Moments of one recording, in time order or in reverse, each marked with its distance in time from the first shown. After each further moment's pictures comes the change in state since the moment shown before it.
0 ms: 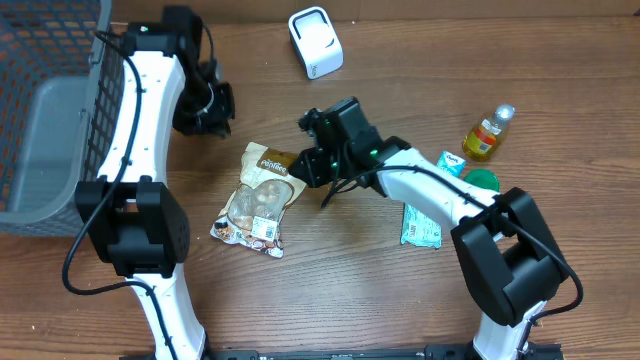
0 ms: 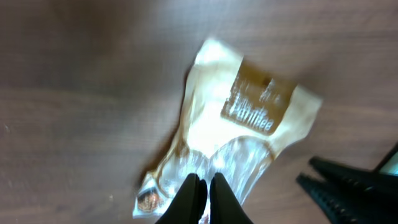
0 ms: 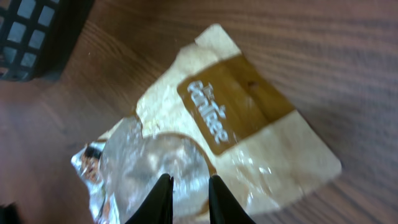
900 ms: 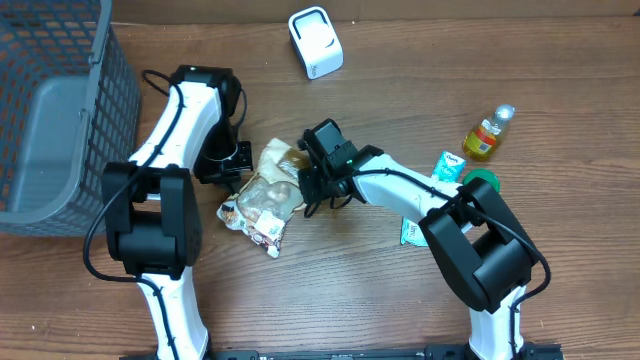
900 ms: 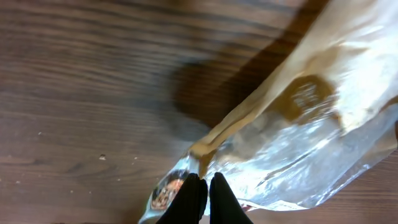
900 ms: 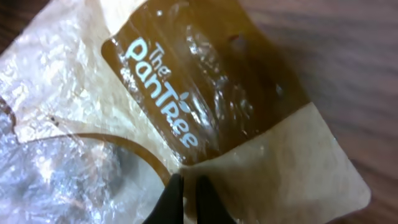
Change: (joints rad) left arm -0.082 0.000 -0.338 0.047 -0.116 -0.078; right arm 0.053 0.119 0.035 -0.187 0.247 0.092
